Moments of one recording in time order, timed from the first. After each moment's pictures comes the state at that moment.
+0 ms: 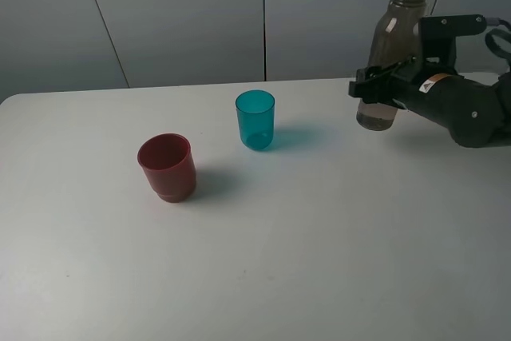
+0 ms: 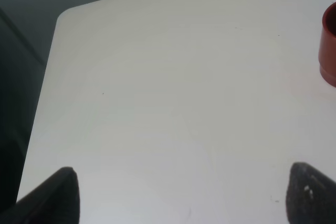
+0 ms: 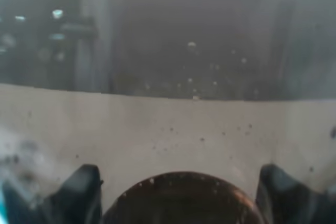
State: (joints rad) left arm 0.07 0.00 -0.52 0.02 1.10 0.23; right arm 0.25 1.81 -0.66 0.12 -0.67 -0.01
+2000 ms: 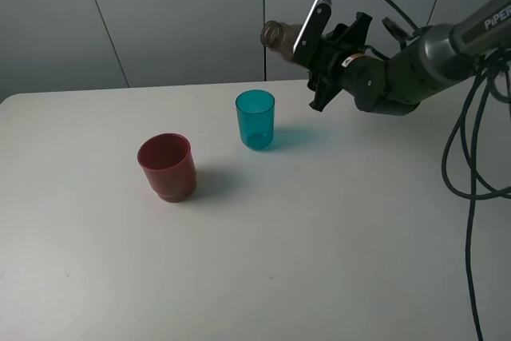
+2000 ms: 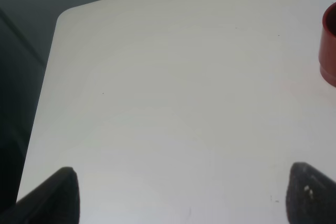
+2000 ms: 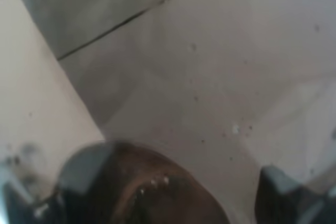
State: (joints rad) left arm 0.07 0.00 -0.52 0.02 1.10 0.23; right arm 0.42 2.11 -1.05 0.38 -0.66 -1.29
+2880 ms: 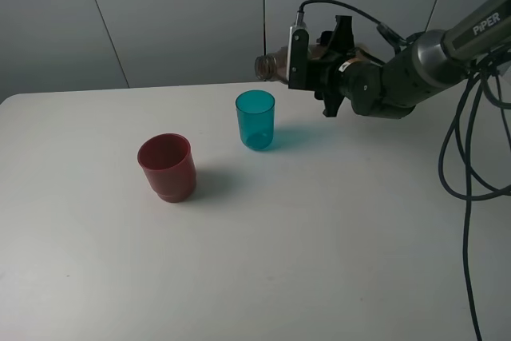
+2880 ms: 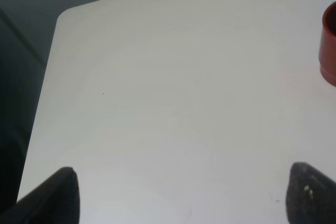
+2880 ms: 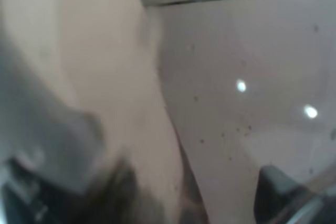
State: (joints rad) left arm 0.07 0.00 -0.52 0.02 1.10 0.24; right arm 0.42 2.13 -1.06 0.38 -0.66 -1.68
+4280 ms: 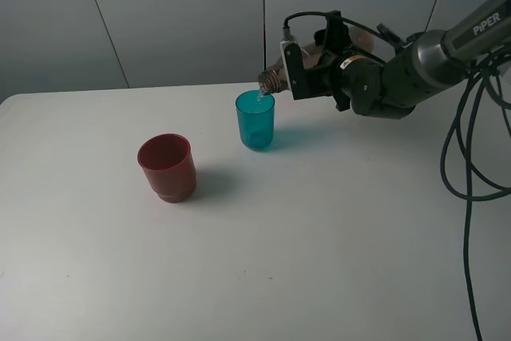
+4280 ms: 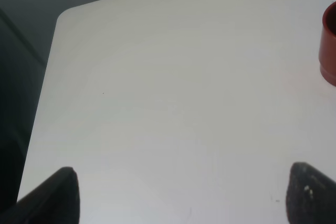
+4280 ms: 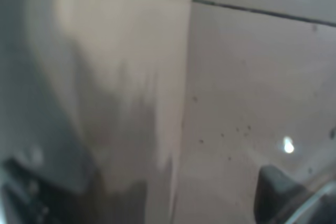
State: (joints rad) left arm 0.07 0.00 -0.52 0.02 1.10 0.24; right arm 0.42 2.13 -1.06 0.38 -0.72 -1.95
